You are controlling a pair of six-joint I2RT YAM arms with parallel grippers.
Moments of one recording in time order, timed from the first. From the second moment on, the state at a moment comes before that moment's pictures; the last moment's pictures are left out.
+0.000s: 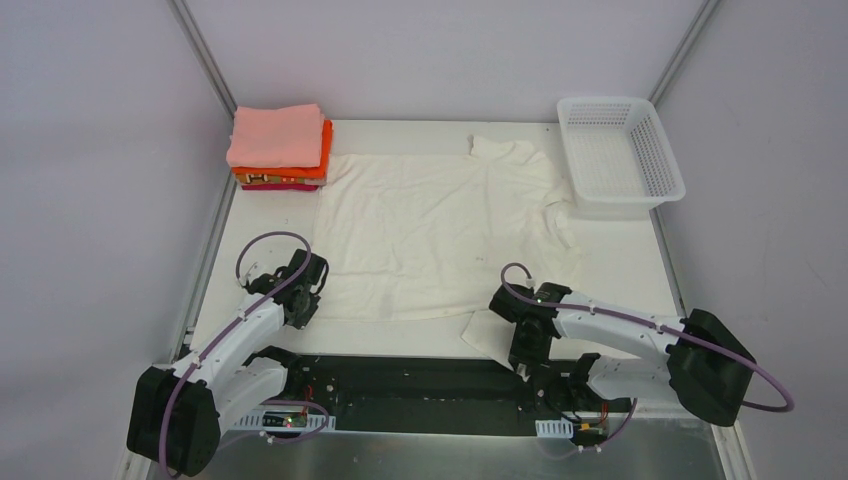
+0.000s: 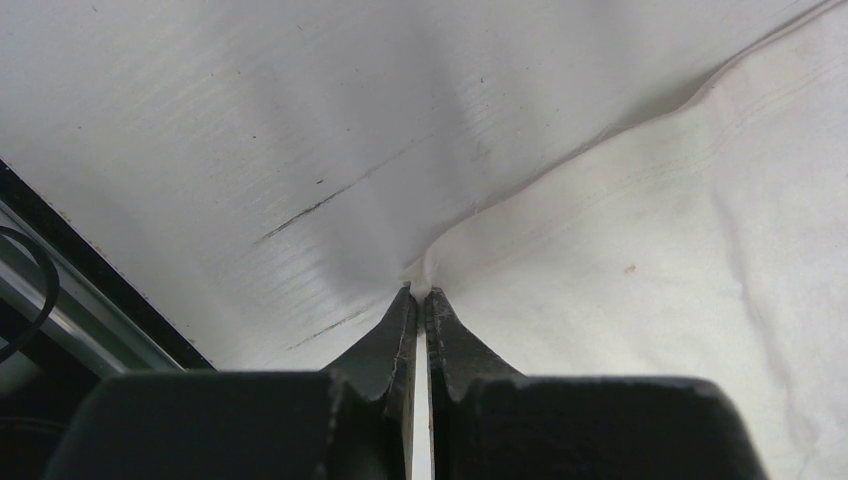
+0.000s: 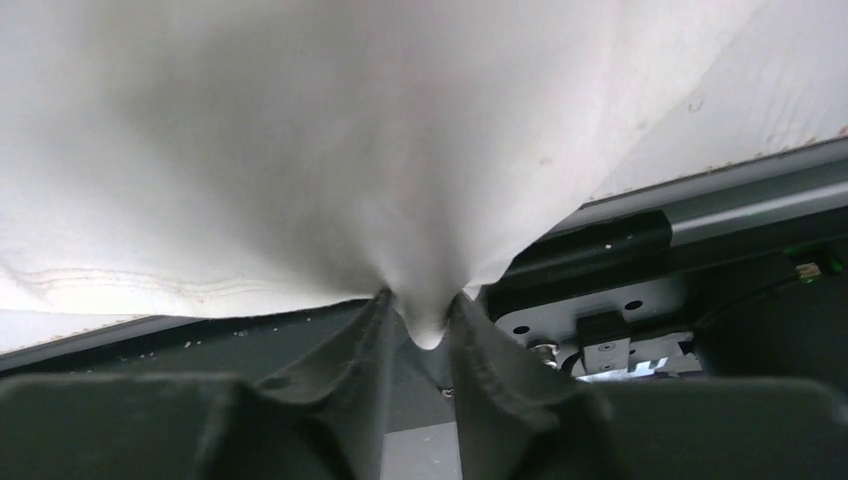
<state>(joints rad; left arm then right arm) -0.31 0.93 0.46 -0.86 -0.48 -1.33 0.96 1.18 0.56 -1.01 0.03 1.22</state>
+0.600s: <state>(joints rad) -0.31 0.80 0.46 -0.91 -0.49 -1.31 0.96 0.92 0.56 -1.09 -0.08 1.20</state>
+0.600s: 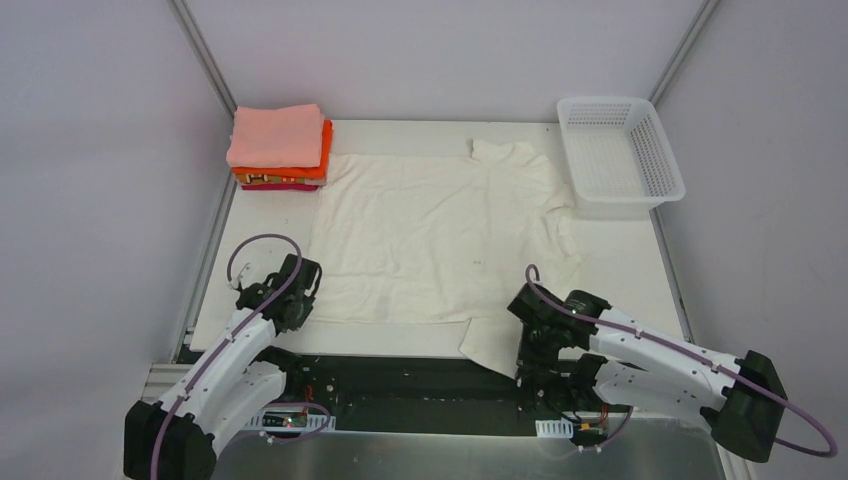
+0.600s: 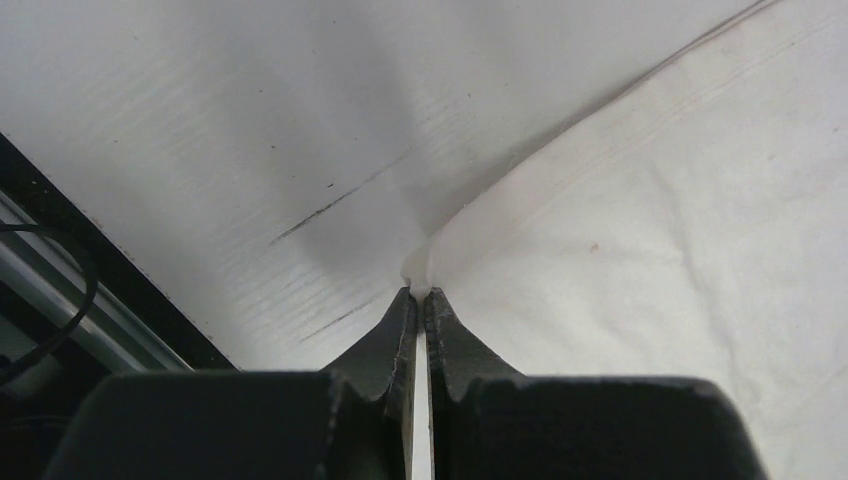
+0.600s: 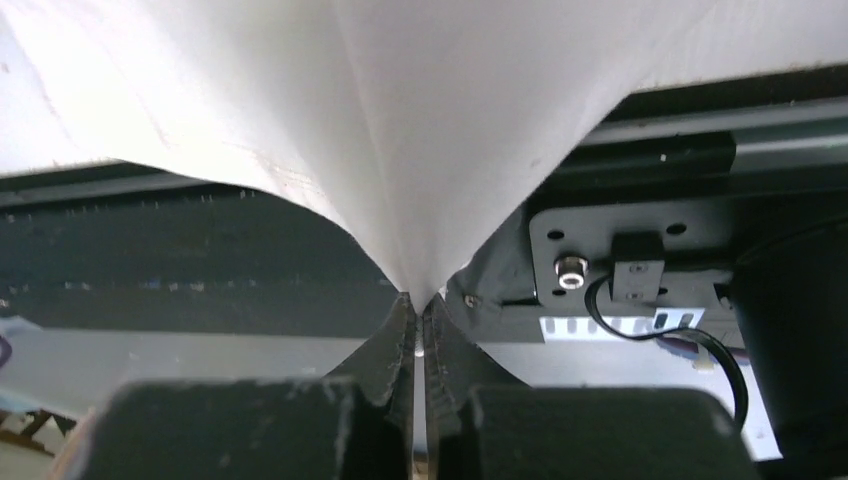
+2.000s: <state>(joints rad) -0.17 1.30 0.85 -0.67 -0.49 -1.10 0.35 1.21 1.06 -0.79 0.01 0.75</state>
